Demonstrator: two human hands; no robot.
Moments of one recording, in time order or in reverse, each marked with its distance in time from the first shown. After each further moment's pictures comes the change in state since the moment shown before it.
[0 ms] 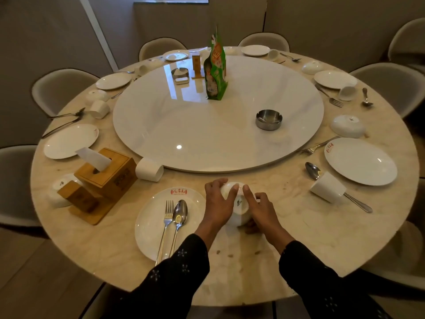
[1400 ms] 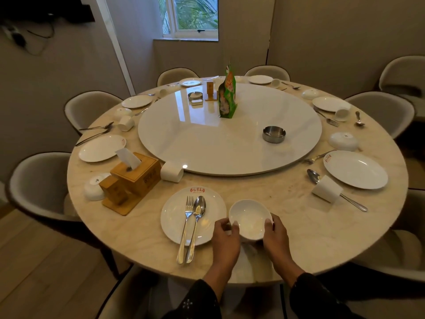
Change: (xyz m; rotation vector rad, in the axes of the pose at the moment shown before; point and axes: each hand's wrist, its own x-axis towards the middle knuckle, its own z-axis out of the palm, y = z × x) left_hand -0.119 -0.037 -0.019 -0.311 0.115 -0.250; right_hand -0.081 0.059 0.017 0.031 0.250 -0.288
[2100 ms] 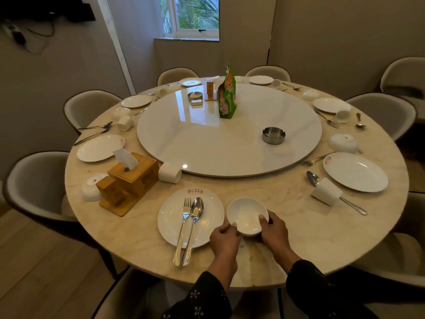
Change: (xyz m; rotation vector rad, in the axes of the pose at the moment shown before) left_hand 0.019 -0.001 0.021 -0.328 0.128 -0.297; right_hand 0.028 -0.003 -0.002 -0.039 -0.051 0.028
